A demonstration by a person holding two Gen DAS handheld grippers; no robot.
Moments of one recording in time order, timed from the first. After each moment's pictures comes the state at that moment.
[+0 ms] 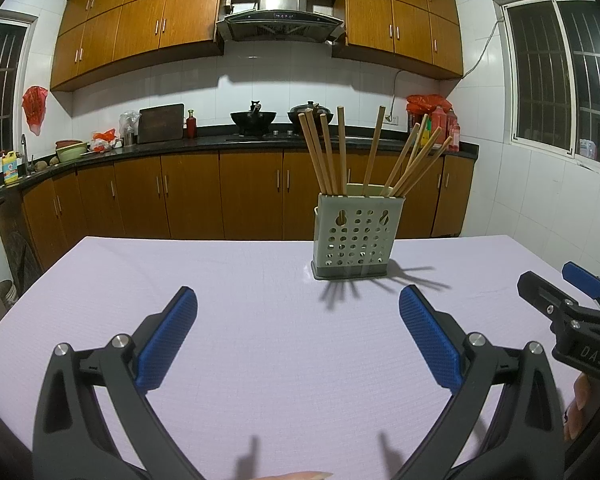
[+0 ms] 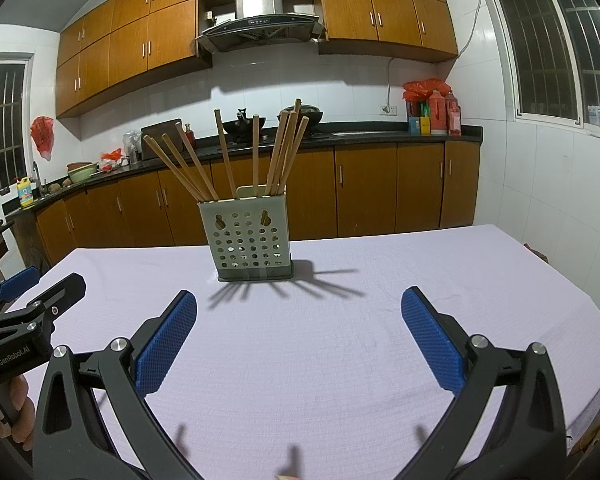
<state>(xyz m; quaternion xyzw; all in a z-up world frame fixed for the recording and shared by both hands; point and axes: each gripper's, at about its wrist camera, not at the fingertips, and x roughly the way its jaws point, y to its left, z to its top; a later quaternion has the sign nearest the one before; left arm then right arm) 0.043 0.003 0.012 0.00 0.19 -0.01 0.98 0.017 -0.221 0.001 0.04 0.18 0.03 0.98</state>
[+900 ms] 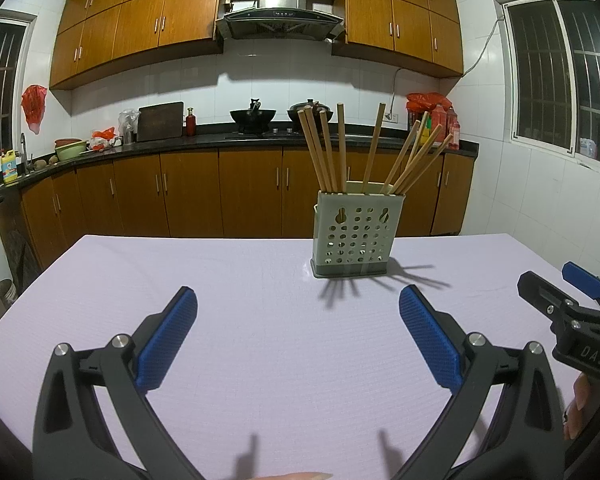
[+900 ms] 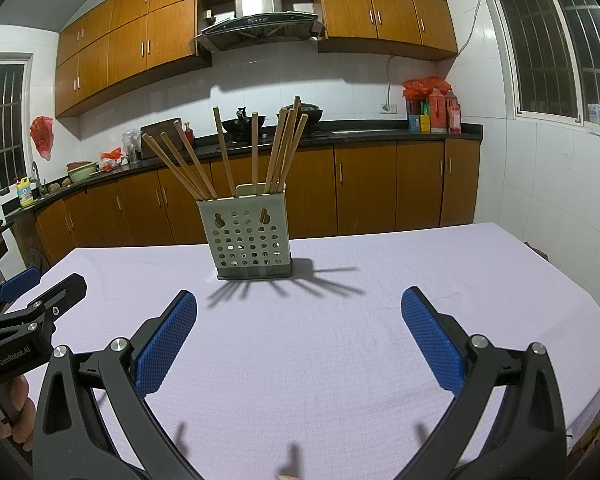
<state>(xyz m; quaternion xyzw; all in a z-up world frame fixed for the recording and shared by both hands) 0.041 0.001 0.009 0.00 0.19 -0.02 0.98 0.017 -0.220 -0.001 0.04 0.18 0.03 0.98</state>
